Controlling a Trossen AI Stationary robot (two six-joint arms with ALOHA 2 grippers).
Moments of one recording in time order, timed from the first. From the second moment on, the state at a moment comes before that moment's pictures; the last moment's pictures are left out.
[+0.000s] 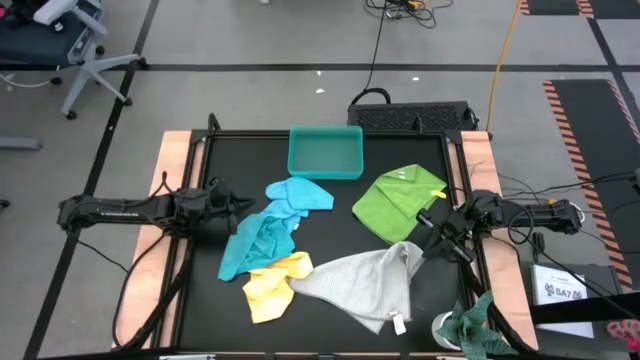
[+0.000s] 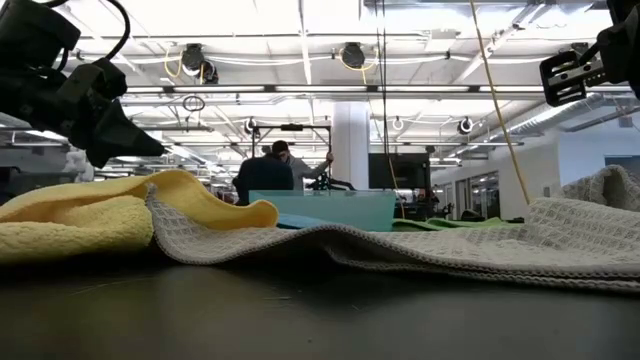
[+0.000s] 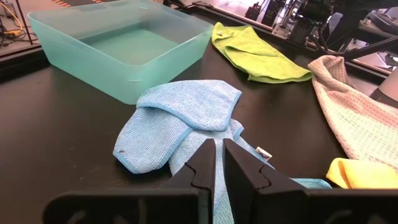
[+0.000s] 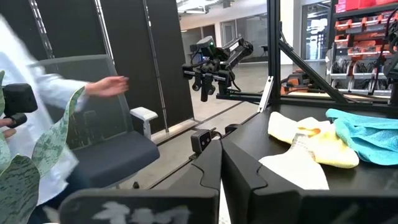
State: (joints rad) left arm 0.06 0.29 0.06 -0.11 -0.23 -0.34; right arm 0.02 0.02 0.02 0.08 -0.70 0.17
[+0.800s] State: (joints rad) left arm 0.06 0.29 0.06 0.05 -0.29 -0.55; right arm 0.02 0.02 0.02 0.08 0.01 0.64
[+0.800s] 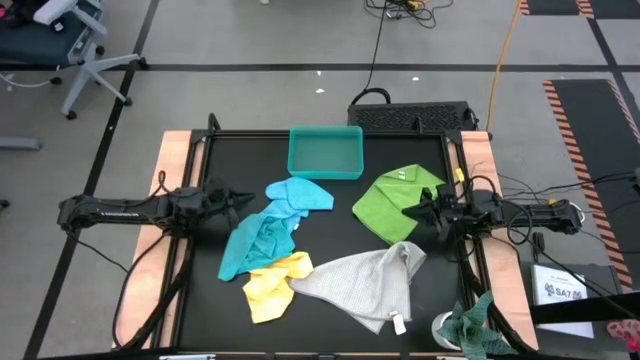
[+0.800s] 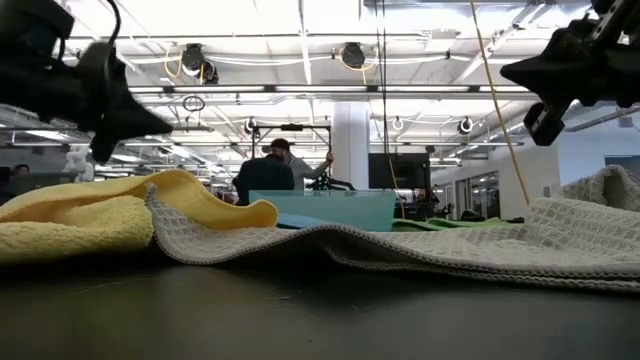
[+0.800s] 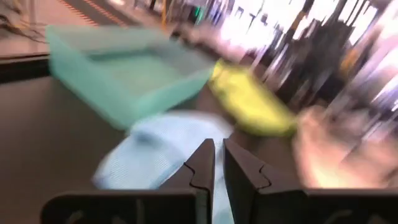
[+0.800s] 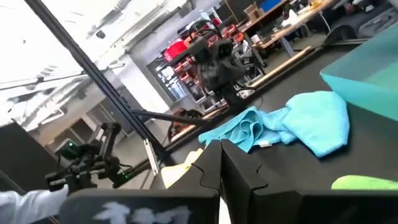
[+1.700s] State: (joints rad) left arm 0.03 0.50 0.18 0.43 -0.33 -0.58; right arm 0.02 0.32 0.04 0.51 0.10 0.75
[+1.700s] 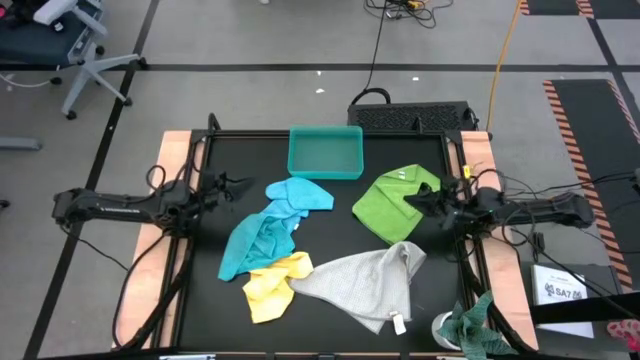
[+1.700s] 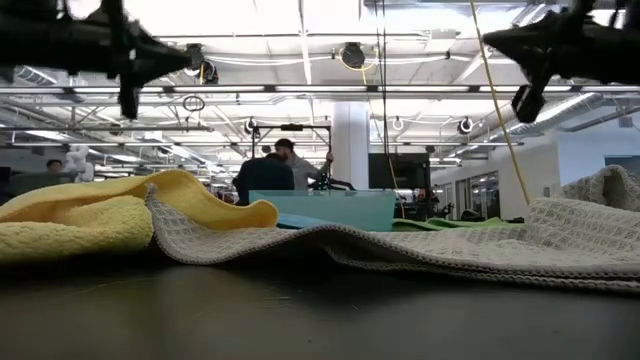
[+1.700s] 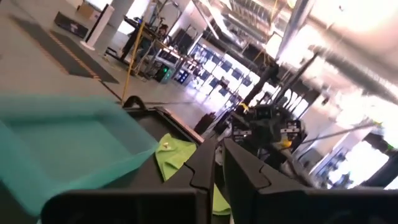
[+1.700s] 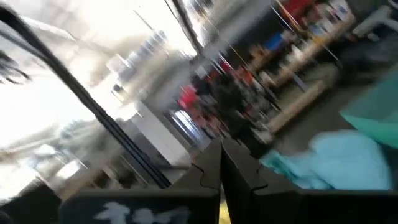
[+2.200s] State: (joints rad) left arm 0.01 0.99 0.68 0.07 -0.32 -0.37; right arm 0.02 0.82 0.75 -0.47 0.00 0.60
